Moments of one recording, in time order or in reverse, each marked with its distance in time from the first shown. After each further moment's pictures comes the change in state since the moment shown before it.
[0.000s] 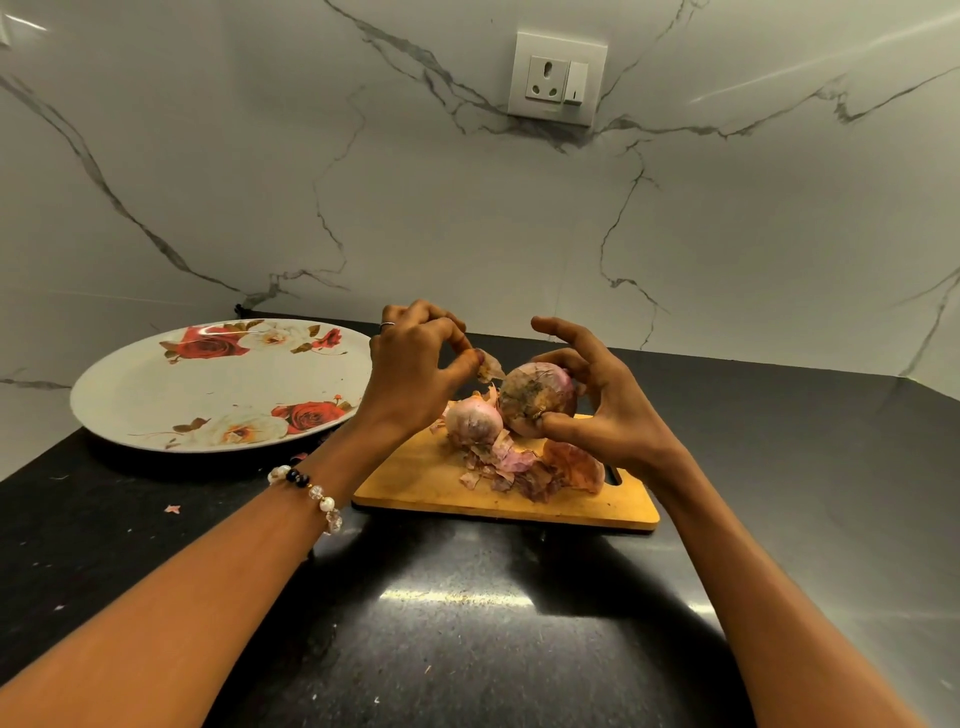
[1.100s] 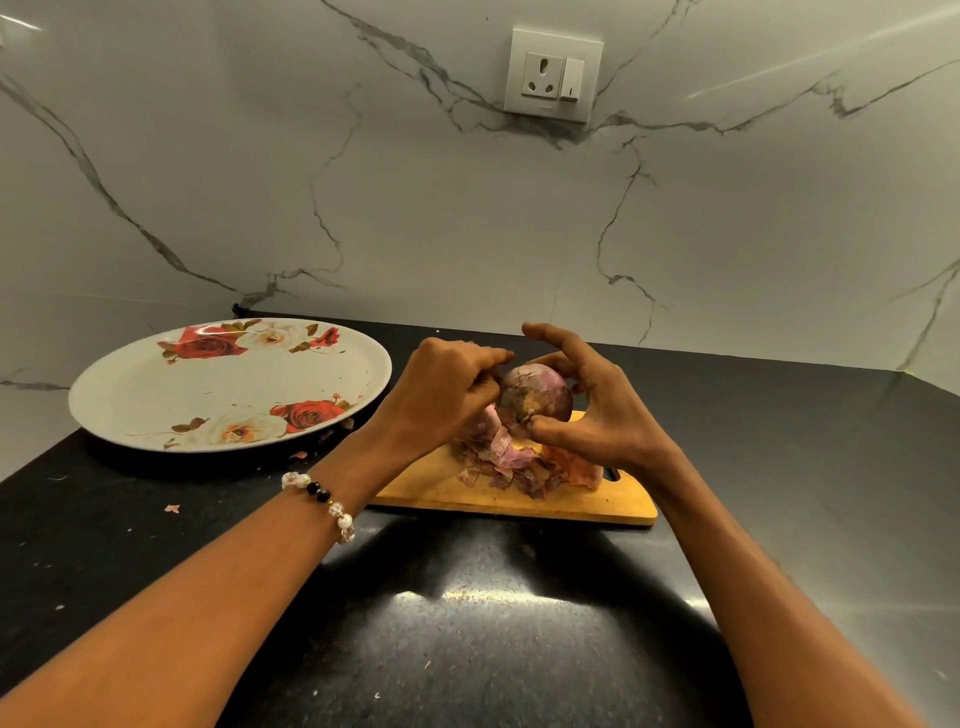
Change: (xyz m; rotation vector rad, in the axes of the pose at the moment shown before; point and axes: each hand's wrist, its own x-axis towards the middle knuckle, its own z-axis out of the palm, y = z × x) left_hand -0.012 0.017 -0.003 -0.076 -0.198 0.371; right_hand 0.000 0.006 0.004 -0.091 -0.004 -0.035
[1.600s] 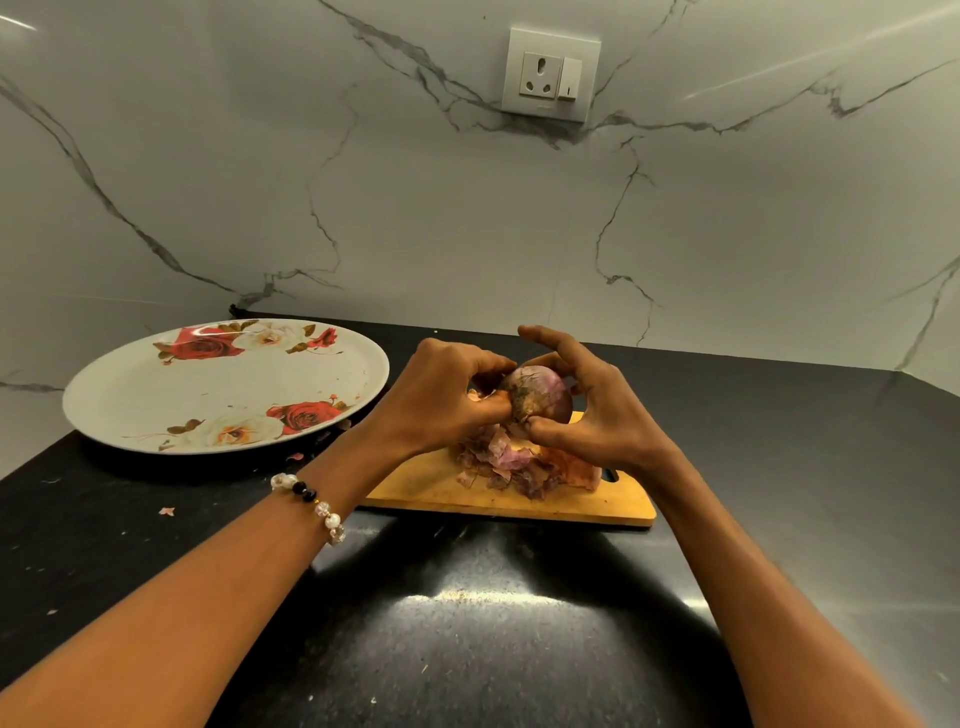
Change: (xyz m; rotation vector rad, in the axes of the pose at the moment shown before) left_hand 0.001 0.004 -0.004 -0.143 -0.076 -0.069; right_hand 0.000 -0.001 -0.002 -0.032 -0.015 -0.025
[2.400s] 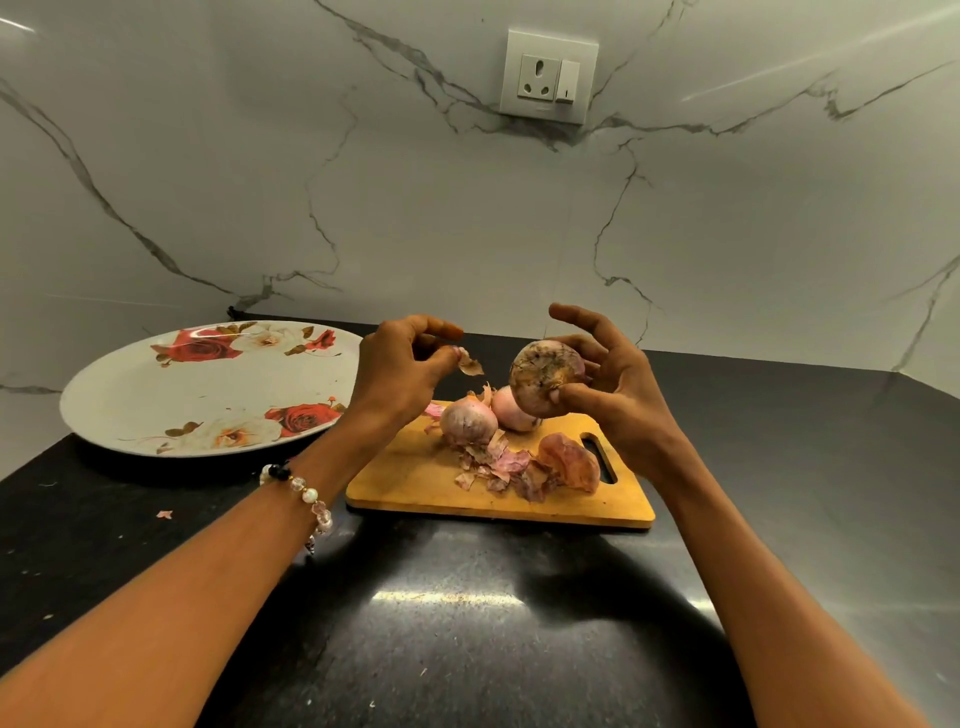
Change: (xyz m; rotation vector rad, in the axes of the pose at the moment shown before) left_hand 0.004 -0.019 -0.006 -0.181 0.306 -0.463; right_hand 0.000 0.003 -0.008 0.373 0.174 0.149
